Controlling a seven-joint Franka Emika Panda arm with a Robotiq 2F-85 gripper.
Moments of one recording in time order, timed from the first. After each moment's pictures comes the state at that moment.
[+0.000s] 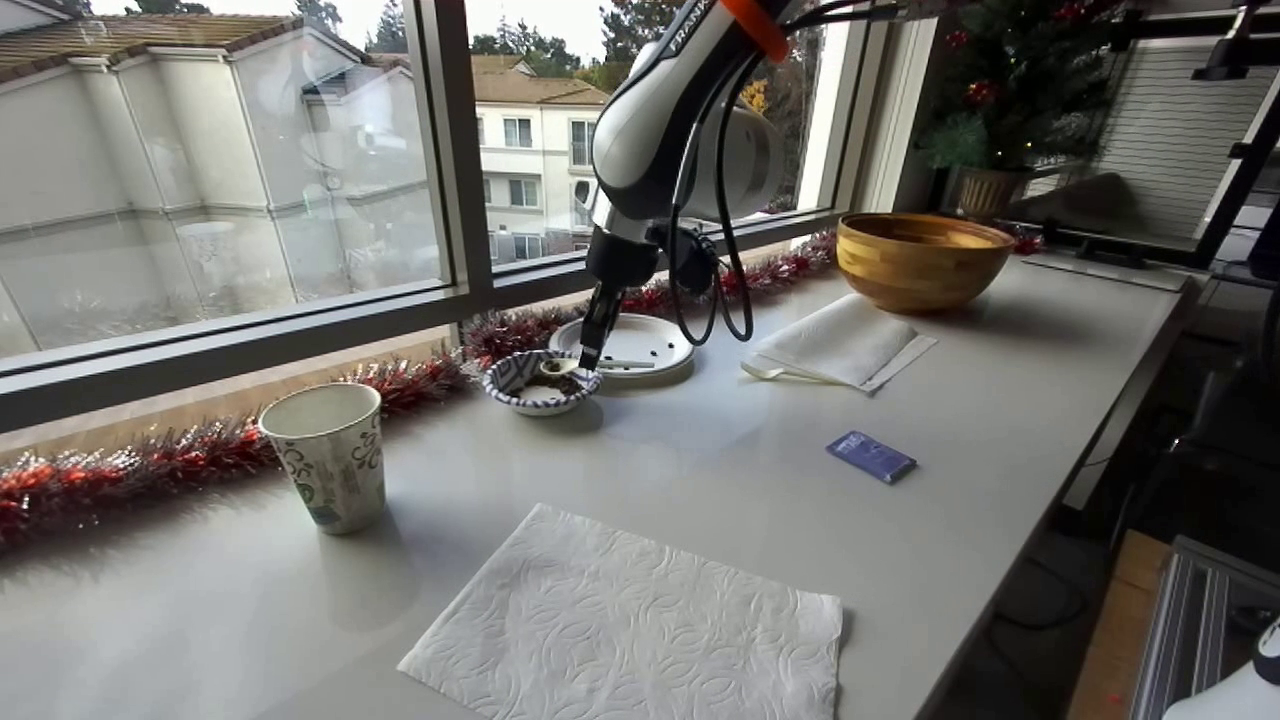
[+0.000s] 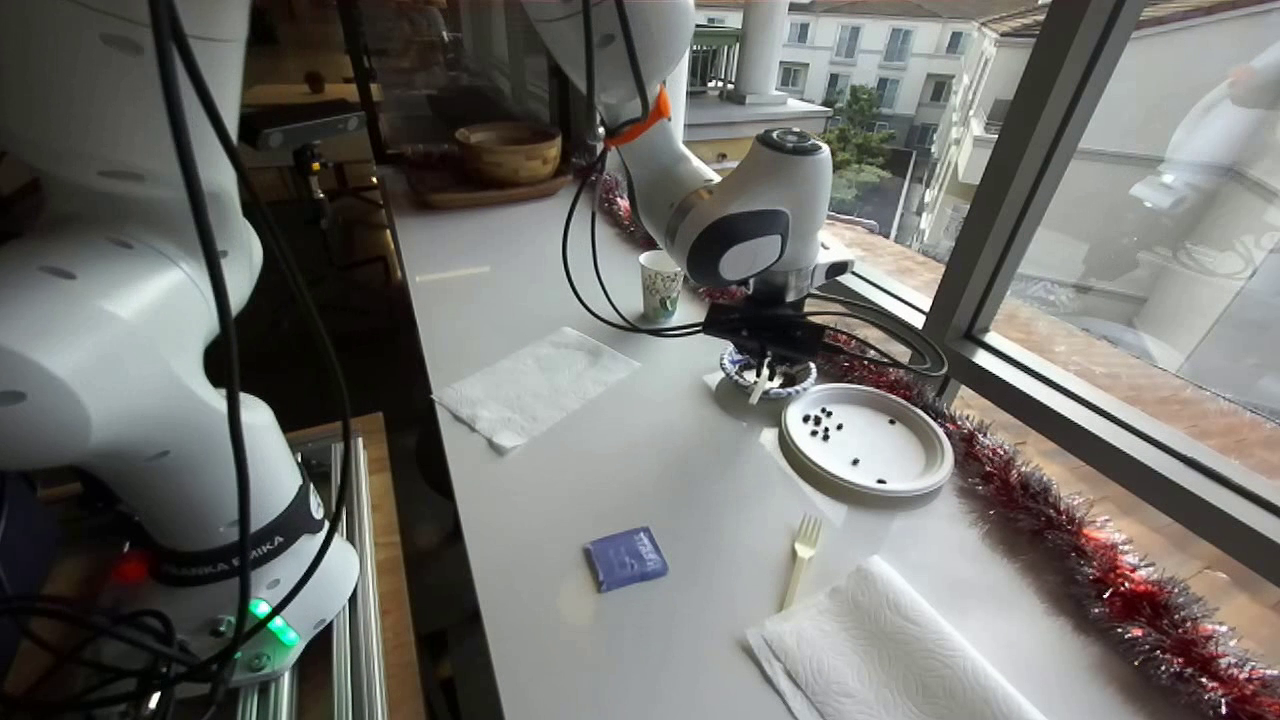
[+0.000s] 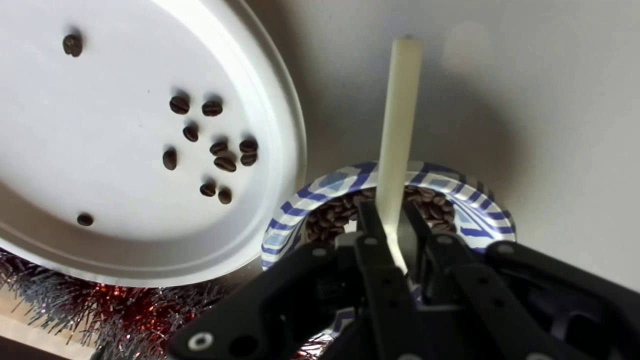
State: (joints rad) arm -0.30 0.42 0.34 -2.15 0.01 2.80 -0.69
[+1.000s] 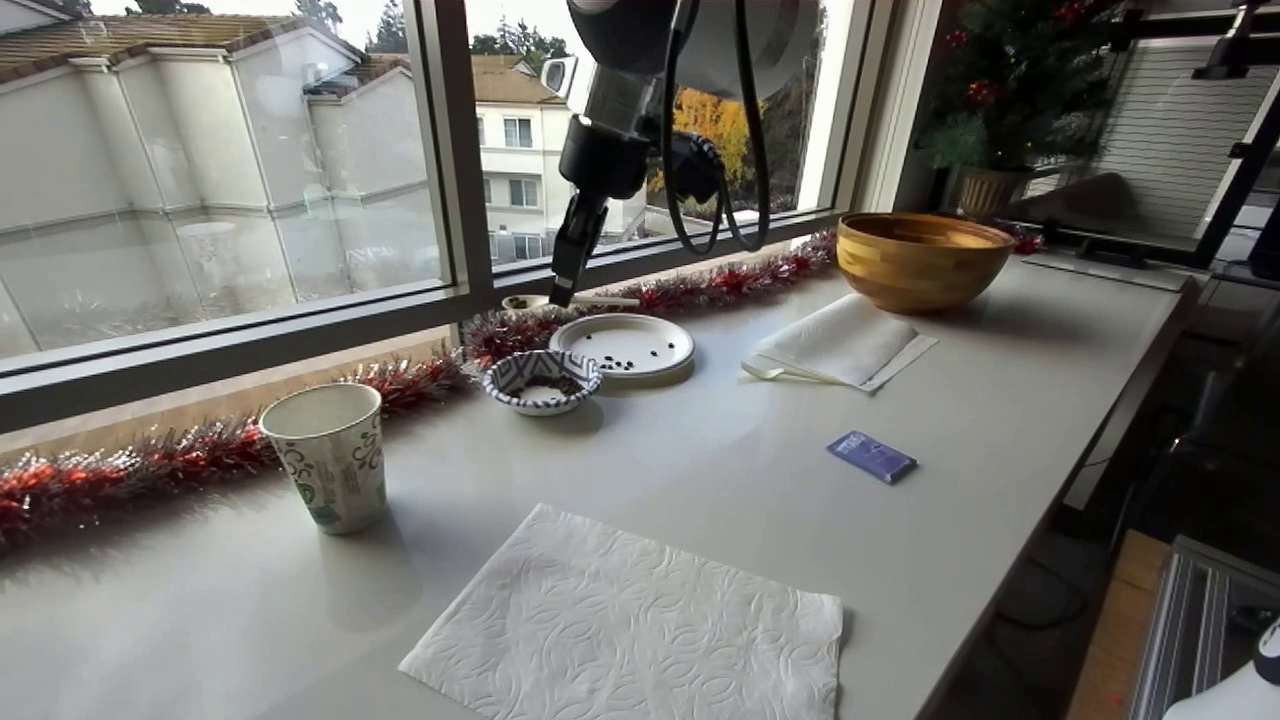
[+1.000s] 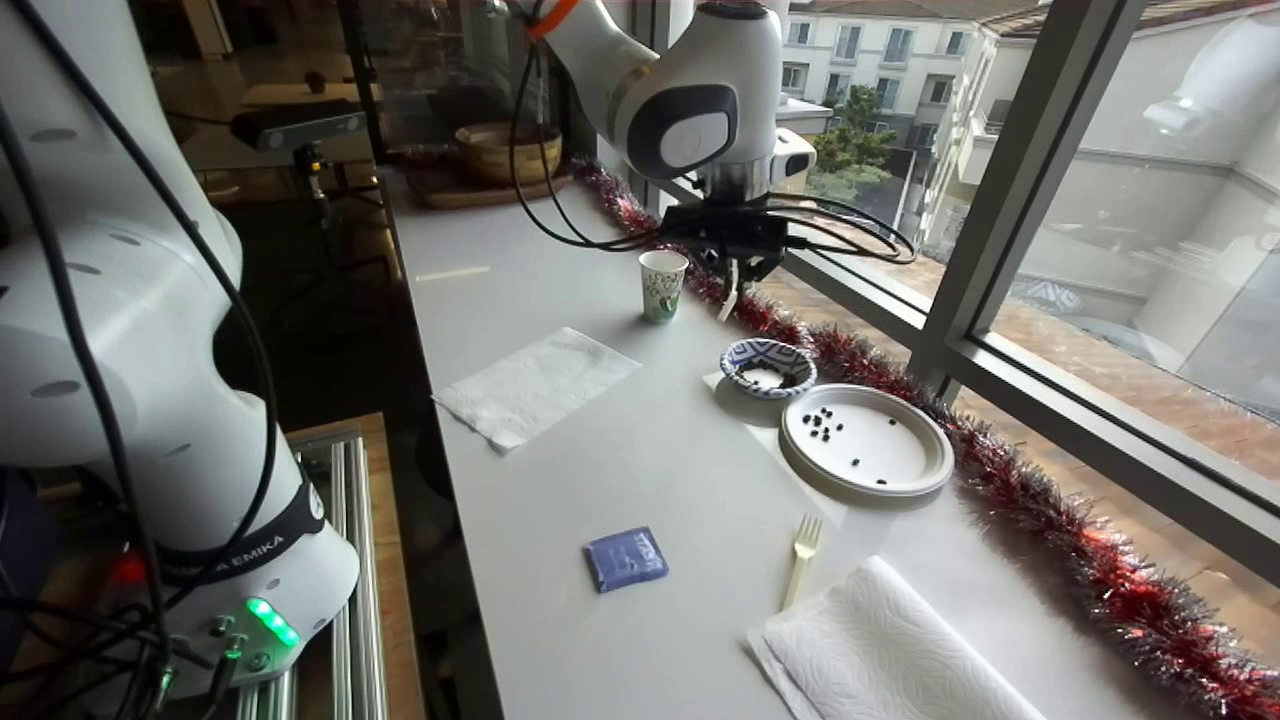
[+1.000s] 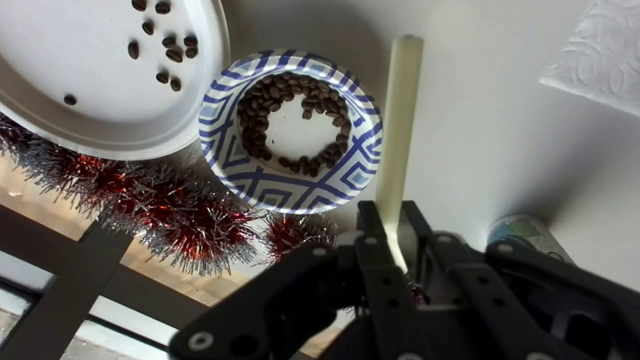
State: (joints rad) arm -0.13 0.11 0.28 -2.26 0.18 2.68 -0.74
